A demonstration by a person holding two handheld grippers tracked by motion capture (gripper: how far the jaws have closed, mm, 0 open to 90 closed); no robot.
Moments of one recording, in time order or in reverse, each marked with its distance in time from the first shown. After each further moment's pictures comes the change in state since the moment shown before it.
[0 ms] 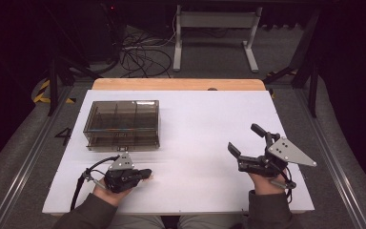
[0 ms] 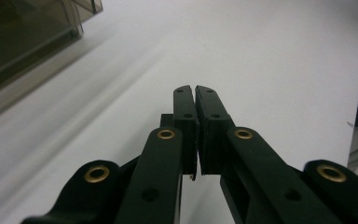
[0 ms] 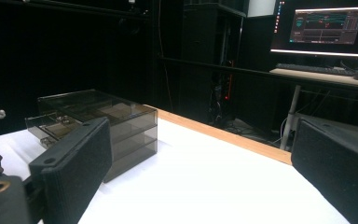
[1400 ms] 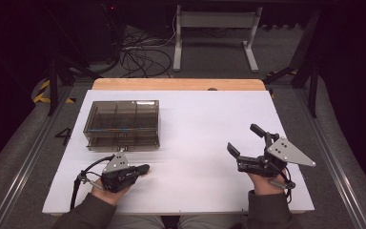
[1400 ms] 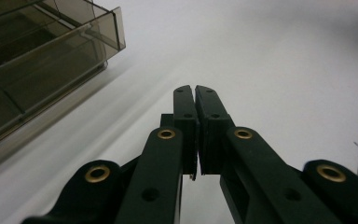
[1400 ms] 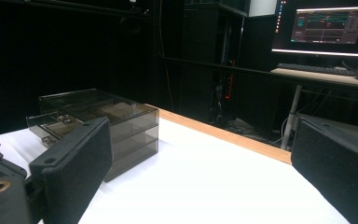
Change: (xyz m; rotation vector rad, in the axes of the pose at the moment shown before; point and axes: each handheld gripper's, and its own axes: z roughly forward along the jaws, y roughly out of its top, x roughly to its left) left arm -0.002 0.002 -0.011 -0.102 0.065 0.032; right arm 0.001 0.000 0.001 0.002 0.004 -0.002
